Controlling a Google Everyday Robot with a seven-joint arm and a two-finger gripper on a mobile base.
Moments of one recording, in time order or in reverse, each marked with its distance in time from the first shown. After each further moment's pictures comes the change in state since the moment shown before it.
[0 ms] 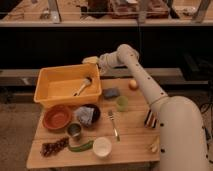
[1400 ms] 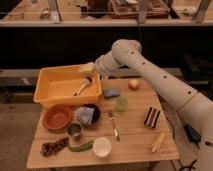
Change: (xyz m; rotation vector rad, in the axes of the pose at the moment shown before) arm -0.108 -0.062 -0.082 -0.218 -0.105 -0.089
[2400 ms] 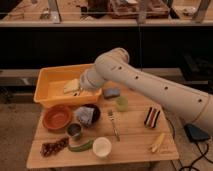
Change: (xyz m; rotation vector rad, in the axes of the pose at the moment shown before) arm -0.133 -0.076 -0.001 -0.082 -0.075 -0.265
